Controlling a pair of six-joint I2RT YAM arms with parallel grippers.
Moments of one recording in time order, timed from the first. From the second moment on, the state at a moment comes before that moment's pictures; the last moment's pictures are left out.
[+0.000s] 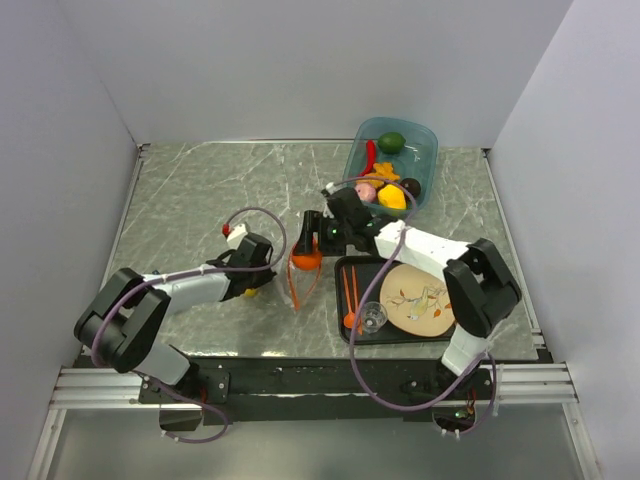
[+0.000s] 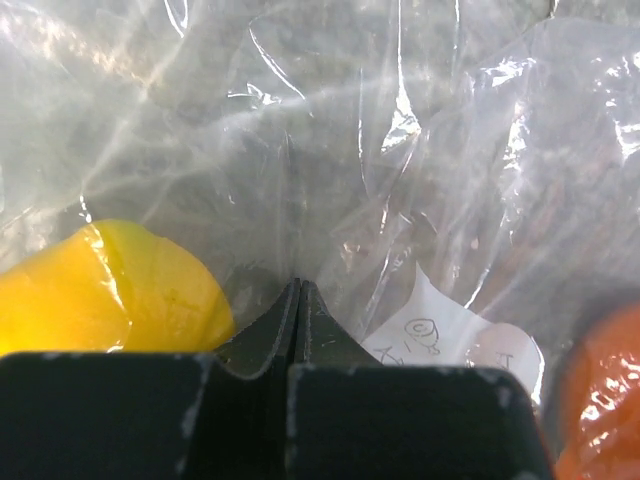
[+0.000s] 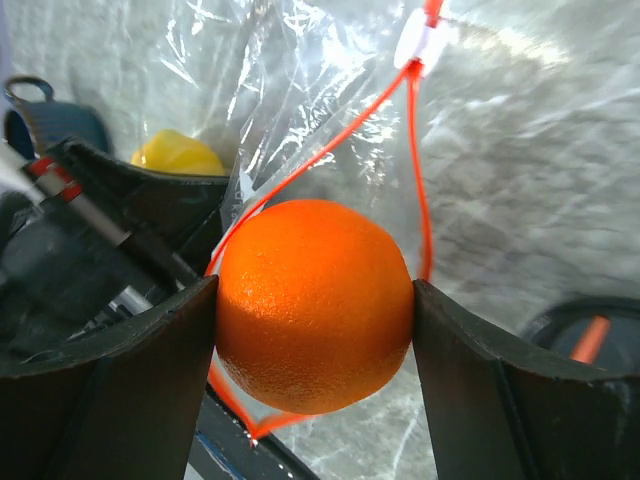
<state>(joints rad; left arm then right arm) -0.59 1.48 0.63 -0.03 -0.28 -0.97 0.66 1.73 1.16 -0.22 -0.26 0.64</state>
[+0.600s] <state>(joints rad) -0.58 1.49 0.83 -0.13 -0.26 -0.92 0.24 1.81 1.55 -0.29 -0.09 0.61</state>
